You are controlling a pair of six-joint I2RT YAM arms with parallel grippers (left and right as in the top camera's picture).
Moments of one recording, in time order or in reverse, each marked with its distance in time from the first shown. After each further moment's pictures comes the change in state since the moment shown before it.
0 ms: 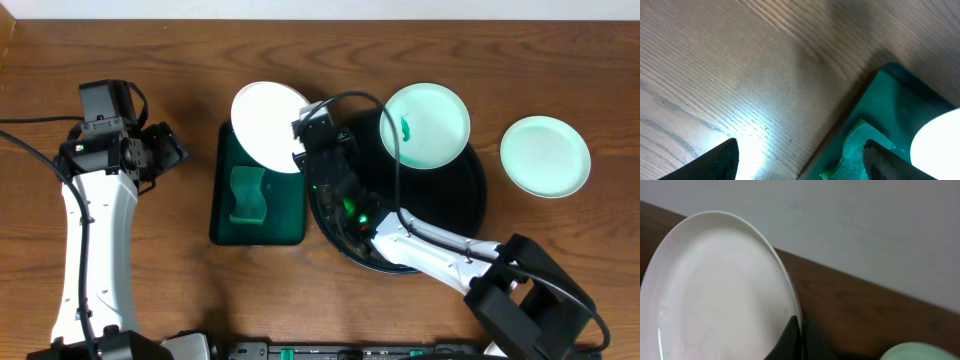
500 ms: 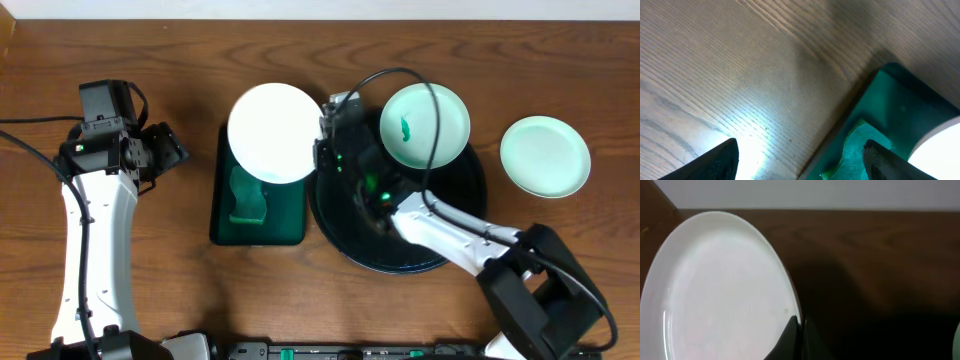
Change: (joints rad) left arm 0.000 0.000 0.000 0.000 0.000 0.000; right arm -0.158 -0.009 0.000 -0.177 -0.388 0.384
